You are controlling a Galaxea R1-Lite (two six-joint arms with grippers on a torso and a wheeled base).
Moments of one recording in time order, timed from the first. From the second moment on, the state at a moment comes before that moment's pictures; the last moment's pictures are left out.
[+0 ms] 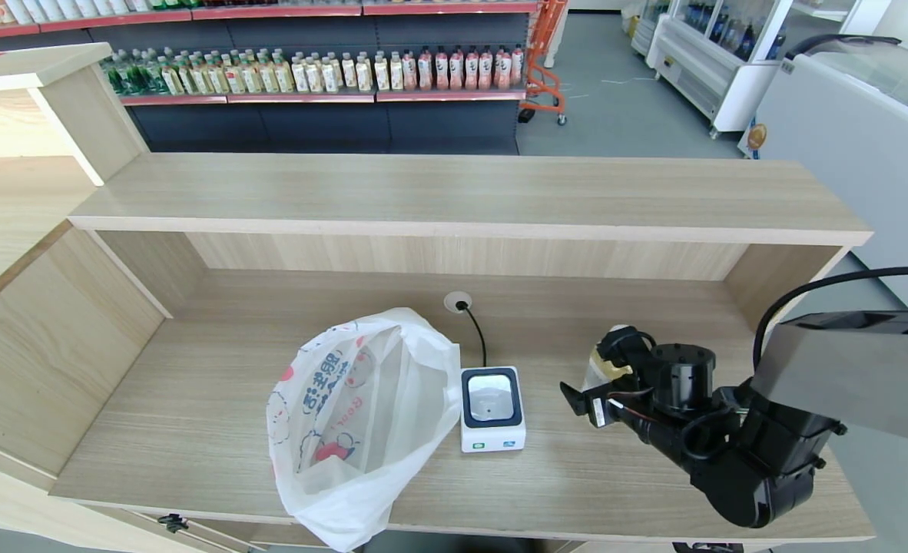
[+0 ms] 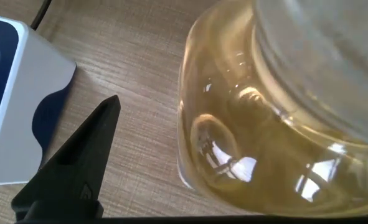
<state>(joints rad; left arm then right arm) 0.00 0.00 0.00 0.00 -0.02 0.00 0.37 2.27 -0.64 -1.31 -0.13 -0.14</state>
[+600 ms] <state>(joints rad) 0.00 0.00 0.00 0.00 -0.02 0.00 0.38 2.30 -0.67 -1.35 -0.07 -0.17</state>
